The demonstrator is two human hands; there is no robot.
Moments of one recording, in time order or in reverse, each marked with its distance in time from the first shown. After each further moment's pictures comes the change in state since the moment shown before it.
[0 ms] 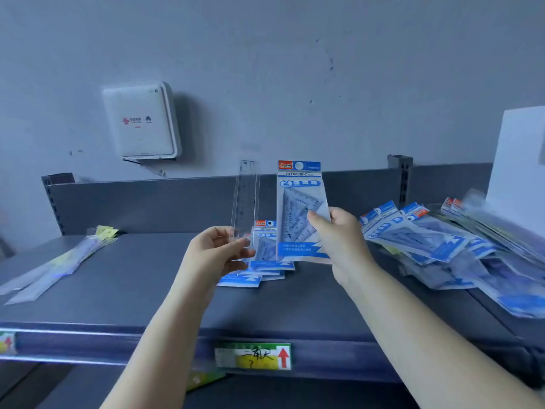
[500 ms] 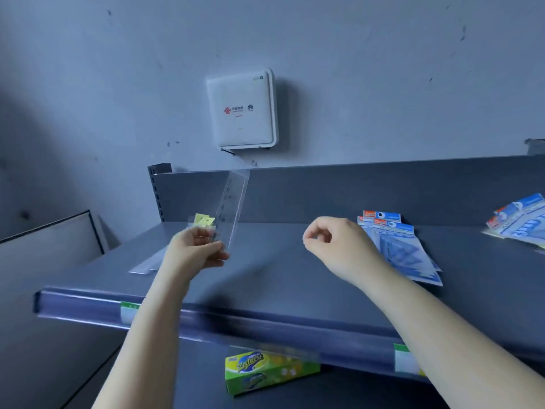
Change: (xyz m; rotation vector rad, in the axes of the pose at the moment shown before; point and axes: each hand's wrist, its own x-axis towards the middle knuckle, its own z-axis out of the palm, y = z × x) left_hand 0.040 0.018 -0.236 0.283 0.224 -0.011; right_hand -0.049 0.004 0.180 -0.661 -0.304 -0.360
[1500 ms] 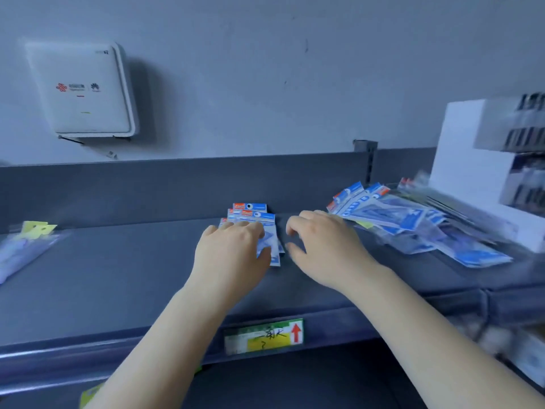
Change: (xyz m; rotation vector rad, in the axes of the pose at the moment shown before) left_hand -0.092 0.035 0.215 1.060 -0.218 0.851; right_hand -0.065 0.078 -0.123 -0.763 0.109 -0.121
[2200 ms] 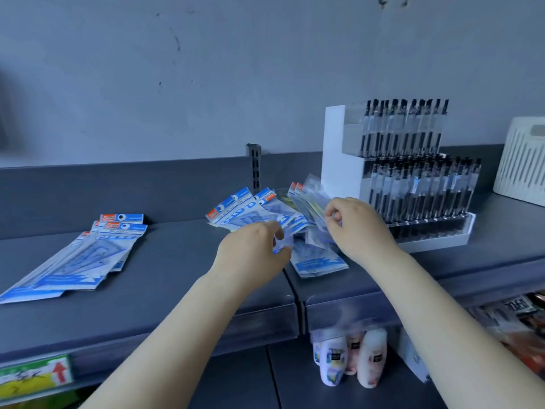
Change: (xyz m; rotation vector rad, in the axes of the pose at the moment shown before) left_hand 0.075 0.254 0.047 -0.317 -0.211 0.051; right_hand -0.089 0.276 -0.065 0.090 0.059 0.421
